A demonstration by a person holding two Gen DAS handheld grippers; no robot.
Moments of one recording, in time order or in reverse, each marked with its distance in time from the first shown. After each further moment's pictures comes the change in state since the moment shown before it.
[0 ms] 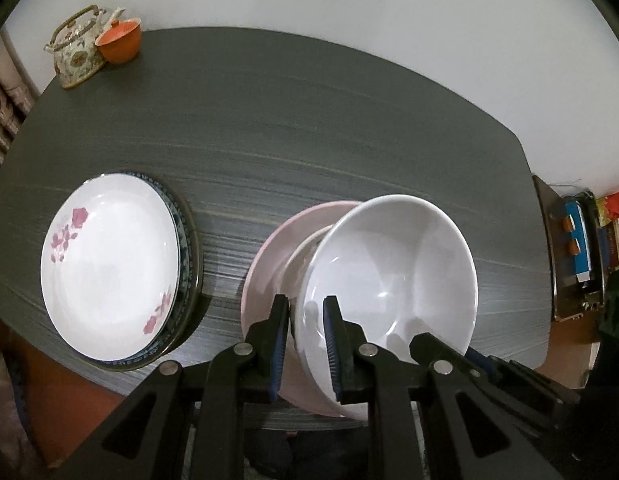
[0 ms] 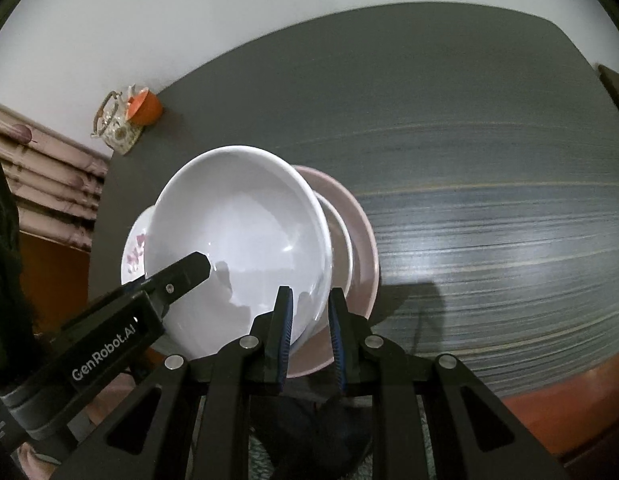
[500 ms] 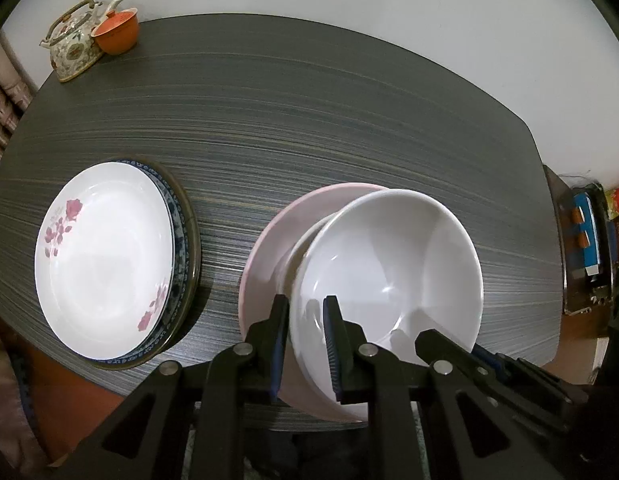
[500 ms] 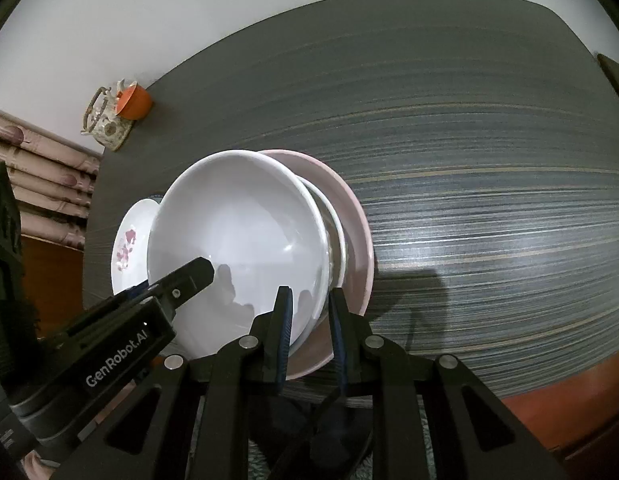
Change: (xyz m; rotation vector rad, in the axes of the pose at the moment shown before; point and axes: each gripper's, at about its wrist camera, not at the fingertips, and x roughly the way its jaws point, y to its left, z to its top) left arm 0.021 -0.003 -0.003 0.012 0.034 0.030; right arm 0.014 -0.008 0.003 0.016 0.029 -0.005
